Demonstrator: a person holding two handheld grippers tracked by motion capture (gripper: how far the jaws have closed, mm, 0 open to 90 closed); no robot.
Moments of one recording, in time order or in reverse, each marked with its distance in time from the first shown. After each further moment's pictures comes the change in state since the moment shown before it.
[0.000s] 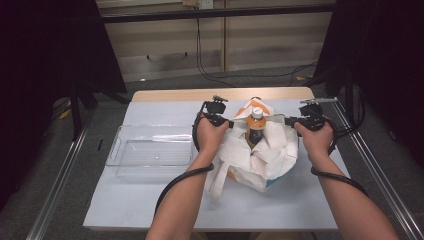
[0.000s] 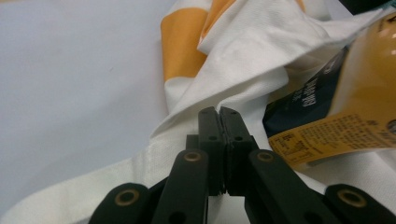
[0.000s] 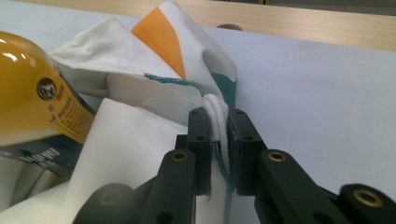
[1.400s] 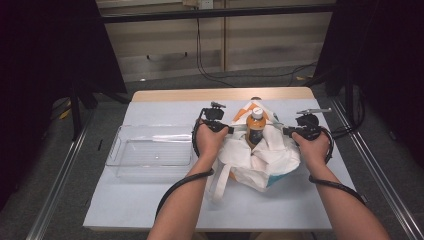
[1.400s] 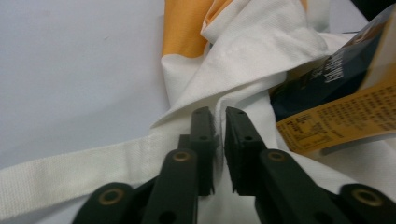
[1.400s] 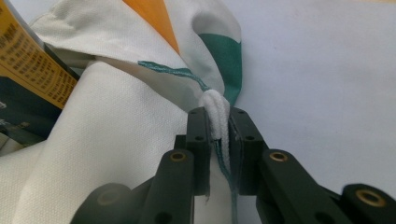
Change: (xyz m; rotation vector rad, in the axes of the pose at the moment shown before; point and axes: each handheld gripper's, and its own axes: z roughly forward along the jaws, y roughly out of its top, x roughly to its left) left arm 0.002 -0.015 0.005 -0.003 -0.034 -0.047; right arm -0.002 -0.029 0.017 0.039 0.002 -0.003
